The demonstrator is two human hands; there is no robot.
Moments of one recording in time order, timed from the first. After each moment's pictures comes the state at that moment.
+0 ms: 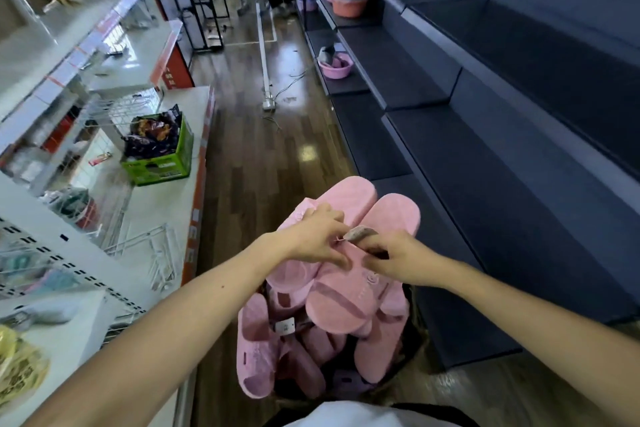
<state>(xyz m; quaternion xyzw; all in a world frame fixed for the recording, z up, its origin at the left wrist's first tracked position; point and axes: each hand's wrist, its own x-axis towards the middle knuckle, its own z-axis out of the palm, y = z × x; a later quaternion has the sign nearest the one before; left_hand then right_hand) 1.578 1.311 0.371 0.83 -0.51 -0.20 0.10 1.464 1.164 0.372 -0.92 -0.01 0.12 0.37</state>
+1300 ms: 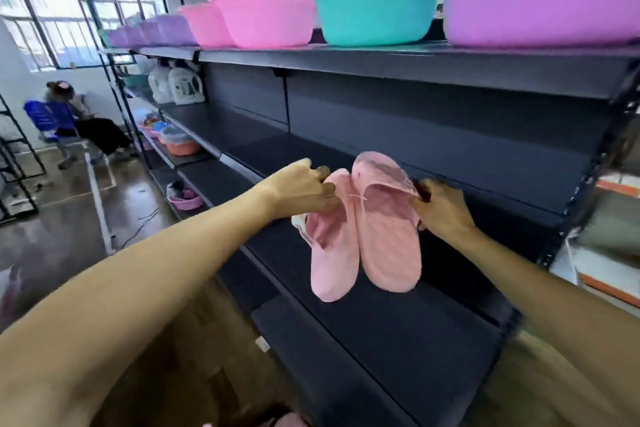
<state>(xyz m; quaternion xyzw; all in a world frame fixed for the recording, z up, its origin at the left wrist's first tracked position) 1.614 0.999 0.580 0.45 -0.72 0.43 -0.32 1.405 0.873 0.526 -0.80 0.44 -0.32 0.25</state>
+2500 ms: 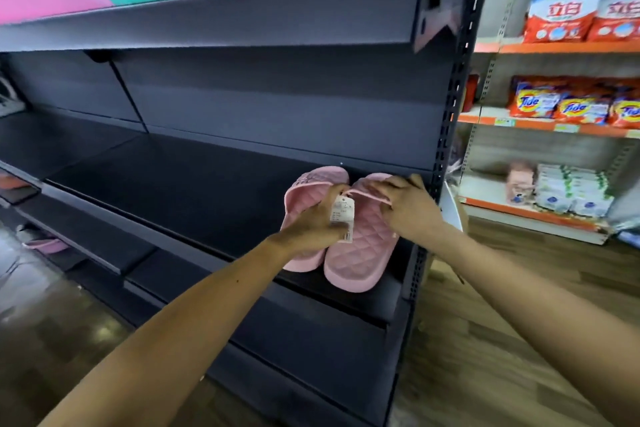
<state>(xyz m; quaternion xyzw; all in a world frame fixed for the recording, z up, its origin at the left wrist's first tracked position) 1.451 0.820 0.473 0.62 -0.69 -0.29 0.23 1.280 0.744 0.444 -0.85 0.51 -0.14 0.03</state>
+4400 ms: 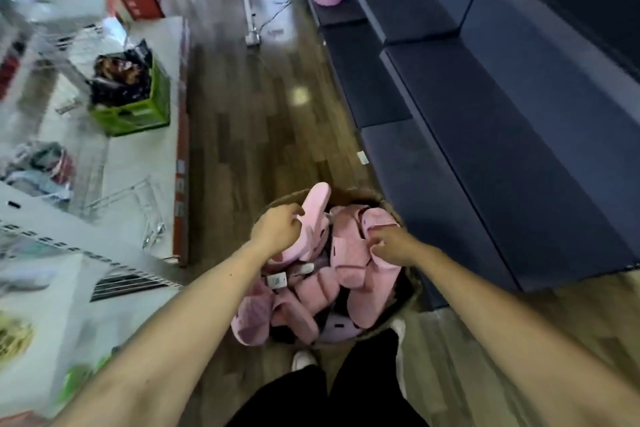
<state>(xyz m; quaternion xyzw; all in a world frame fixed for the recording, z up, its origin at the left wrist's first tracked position) 1.598 1.331 0.245 0.93 -0.22 -0.21 0.18 1.484 1.125 0.233 -0.91 0.13 0.31 0.25</state>
